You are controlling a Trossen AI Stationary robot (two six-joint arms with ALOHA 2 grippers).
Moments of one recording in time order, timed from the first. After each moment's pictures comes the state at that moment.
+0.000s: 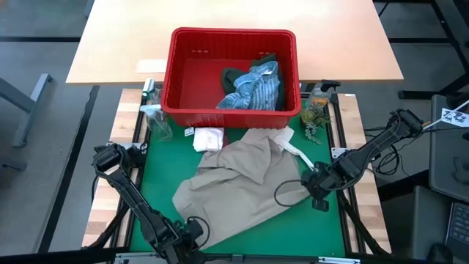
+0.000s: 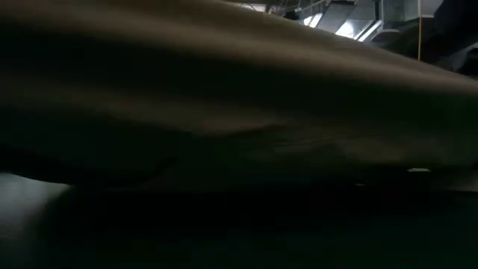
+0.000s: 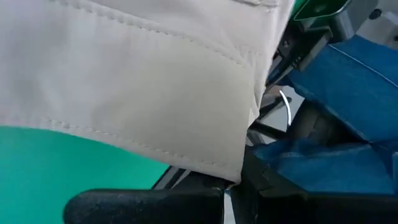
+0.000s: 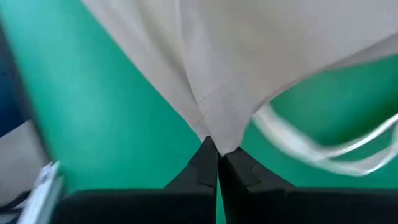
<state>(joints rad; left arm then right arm) -0.89 1.94 1.45 -0.66 -0.18 -1.66 0.57 1.15 0.85 -1.02 -0.08 0.86</state>
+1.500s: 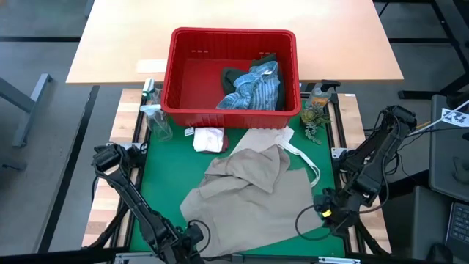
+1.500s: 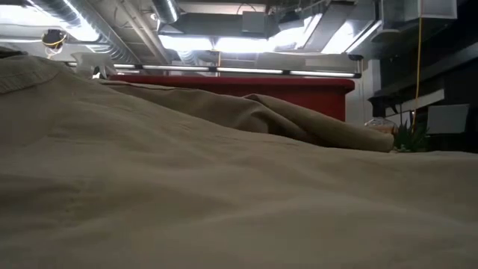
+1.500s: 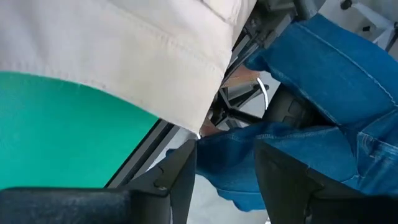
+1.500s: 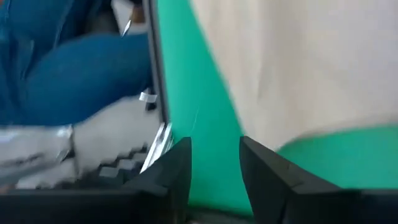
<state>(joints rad) -0.89 1.94 1.45 -0.56 -0.15 -1.66 0.91 1.15 0.84 -0.71 -0.07 1.15</state>
